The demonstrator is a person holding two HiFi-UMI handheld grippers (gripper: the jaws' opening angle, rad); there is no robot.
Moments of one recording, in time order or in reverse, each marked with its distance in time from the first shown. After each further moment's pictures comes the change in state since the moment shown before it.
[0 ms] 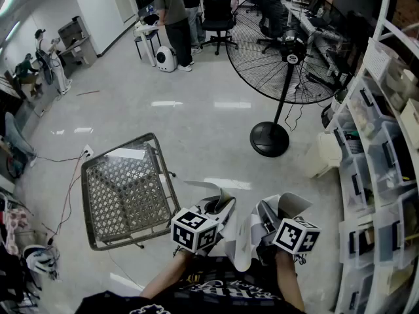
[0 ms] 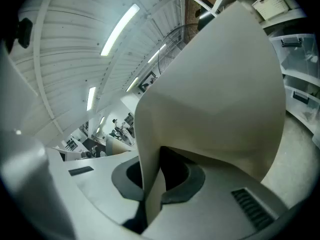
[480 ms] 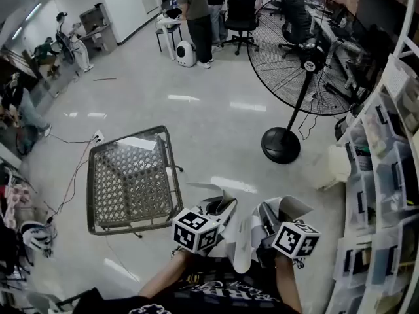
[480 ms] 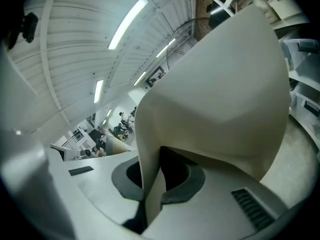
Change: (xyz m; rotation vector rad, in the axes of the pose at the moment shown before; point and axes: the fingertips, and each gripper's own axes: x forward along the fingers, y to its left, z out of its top) left arm 0.006 0.003 0.005 -0.029 -0.032 0.078; right arm 0.008 -0.002 0.021 -0.099 0.022 0.031
